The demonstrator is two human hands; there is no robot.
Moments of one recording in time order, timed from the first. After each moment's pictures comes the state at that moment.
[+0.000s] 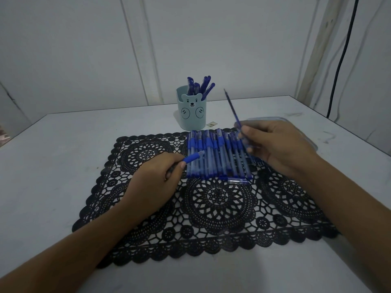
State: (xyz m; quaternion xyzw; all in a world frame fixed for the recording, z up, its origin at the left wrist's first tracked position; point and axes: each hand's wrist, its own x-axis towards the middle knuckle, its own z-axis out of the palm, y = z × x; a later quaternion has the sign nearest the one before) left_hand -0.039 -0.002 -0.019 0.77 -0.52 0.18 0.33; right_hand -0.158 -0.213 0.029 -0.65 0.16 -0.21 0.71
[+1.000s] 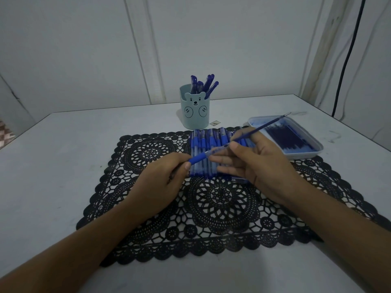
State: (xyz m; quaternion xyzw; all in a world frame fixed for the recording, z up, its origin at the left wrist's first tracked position) left_hand -0.045 -0.001 -0.014 0.75 -0.55 0.15 0.35; right_hand -0.165 -0.166 0.014 -0.60 0.05 -0.17 0.78
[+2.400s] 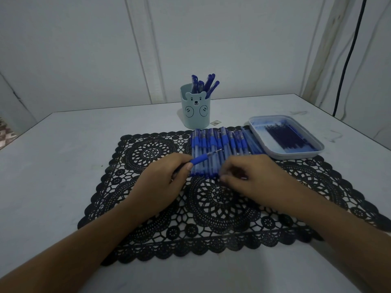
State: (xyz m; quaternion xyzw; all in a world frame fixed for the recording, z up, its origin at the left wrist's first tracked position) left_hand -0.043 -0.001 -0.017 0.76 -0.54 0.14 0.33; right_hand -0.177 -0.163 0.013 -0.96 0.04 -0.13 0.26
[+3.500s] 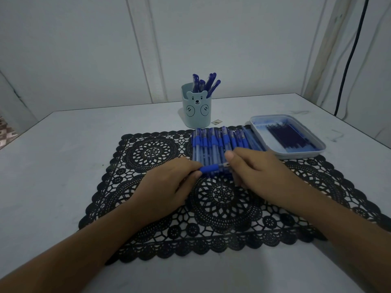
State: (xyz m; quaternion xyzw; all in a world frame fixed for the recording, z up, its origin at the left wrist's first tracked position) left_hand -0.051 0.001 -0.013 0.75 -0.59 0.13 0.27; right_hand -0.179 -0.162 0.016 -0.91 0.06 -0.18 0.36
